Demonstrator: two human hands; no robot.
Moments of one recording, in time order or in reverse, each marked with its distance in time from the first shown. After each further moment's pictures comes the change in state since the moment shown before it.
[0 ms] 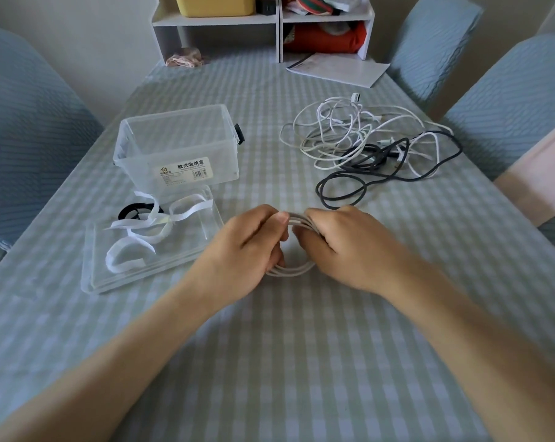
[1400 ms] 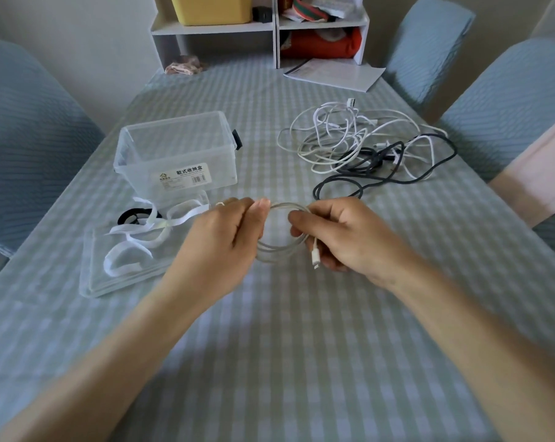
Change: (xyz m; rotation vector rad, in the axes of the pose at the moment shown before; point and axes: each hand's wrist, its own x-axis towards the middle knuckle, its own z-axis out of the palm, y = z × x) left_hand 0.004 0.007 -0.015 0.442 0.223 0.278; right_hand 0.003 -0.005 -0.012 0.834 0.017 0.364
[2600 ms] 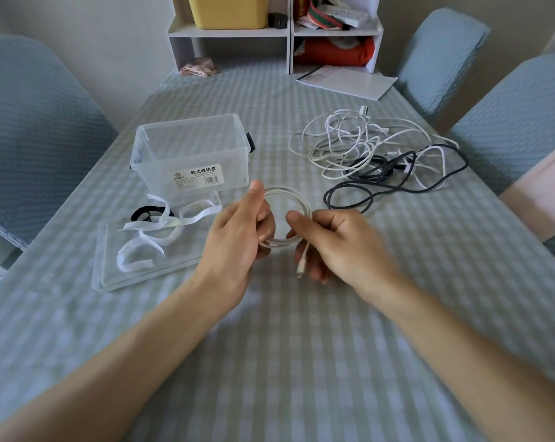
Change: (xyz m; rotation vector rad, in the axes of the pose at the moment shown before) left_hand 0.005 0.010 0.016 -0.847 0.036 -0.561; right_hand 0.000 0.003 0.024 0.082 0.066 -0.027
